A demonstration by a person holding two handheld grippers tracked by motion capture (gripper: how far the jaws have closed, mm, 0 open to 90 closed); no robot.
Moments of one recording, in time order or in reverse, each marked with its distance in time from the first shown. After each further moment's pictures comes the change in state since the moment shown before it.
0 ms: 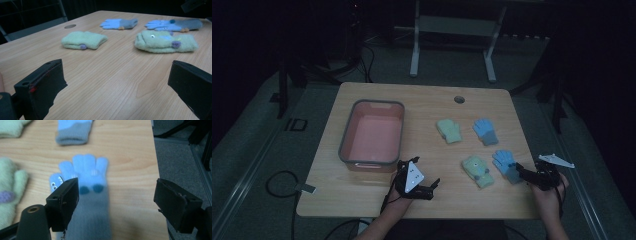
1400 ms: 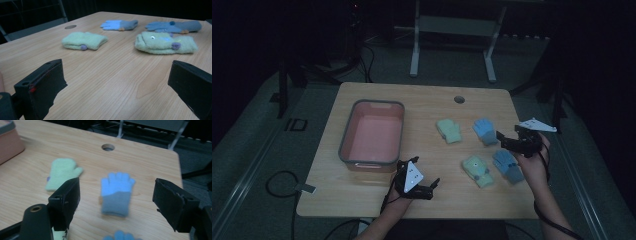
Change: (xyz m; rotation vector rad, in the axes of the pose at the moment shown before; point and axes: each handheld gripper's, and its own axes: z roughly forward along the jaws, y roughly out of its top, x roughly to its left) left arm 0.001 0.000 -0.001 -0.007 -0.003 -0.005; right arm 0.066 0.105 0.009 -0.127 0.148 -0.185
